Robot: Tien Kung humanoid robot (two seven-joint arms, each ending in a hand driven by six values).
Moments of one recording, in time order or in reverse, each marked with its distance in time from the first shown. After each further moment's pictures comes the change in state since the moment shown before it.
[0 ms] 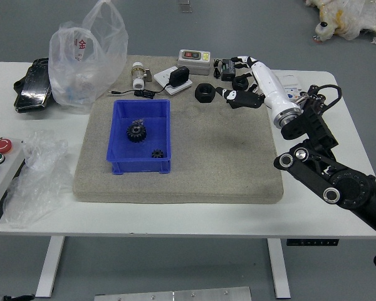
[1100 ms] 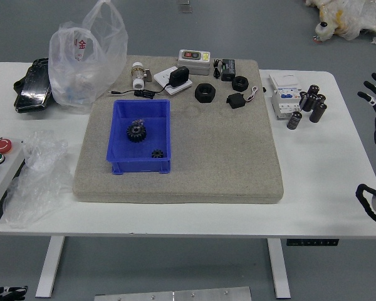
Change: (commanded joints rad) left arm 0.010 0.030 0.405 0.032 -0.443 0.088 -0.344; right arm -0.465 -0.043 0.648 0.062 0.794 0.229 0.455
